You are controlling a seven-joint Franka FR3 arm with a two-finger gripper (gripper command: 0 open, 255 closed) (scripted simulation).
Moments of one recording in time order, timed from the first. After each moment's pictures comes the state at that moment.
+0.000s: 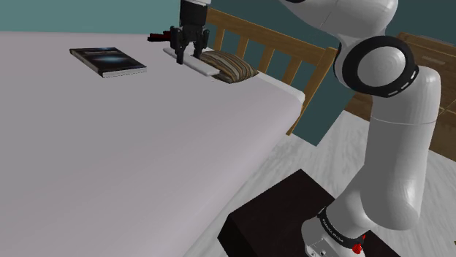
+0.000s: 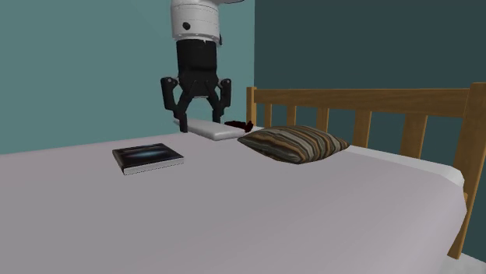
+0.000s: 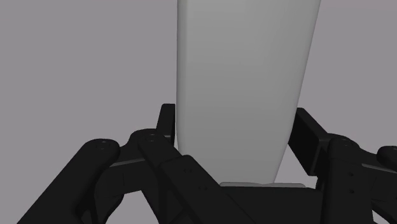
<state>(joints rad) 0.26 0.48 0.27 -1.03 -0.13 1.48 0.18</state>
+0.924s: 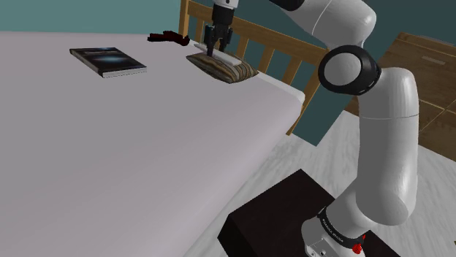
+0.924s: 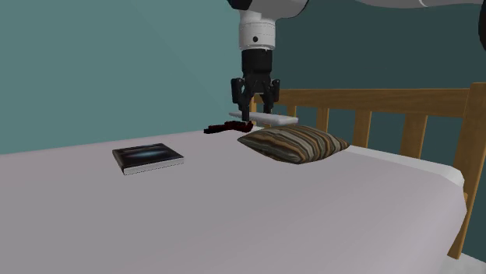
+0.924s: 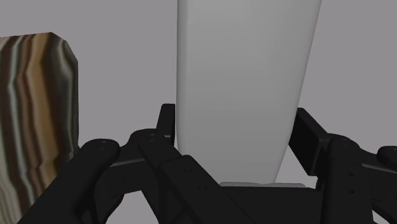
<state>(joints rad) 0.08 0.61 0.20 -0.79 -0.13 1.38 -0.08</state>
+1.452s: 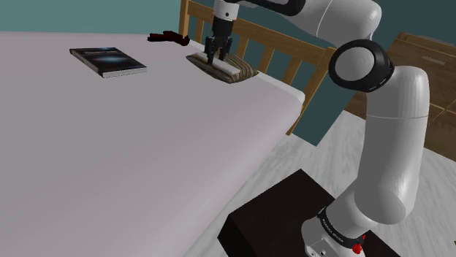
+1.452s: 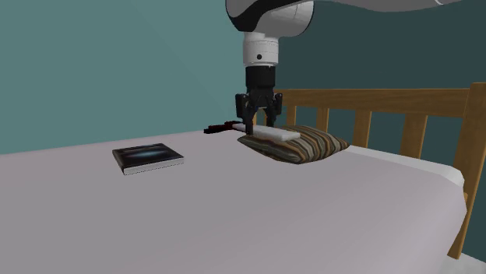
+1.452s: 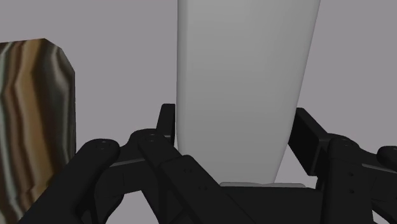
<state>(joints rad) 0.04 0.54 0.21 -1.01 -0.11 1.53 -0.09</state>
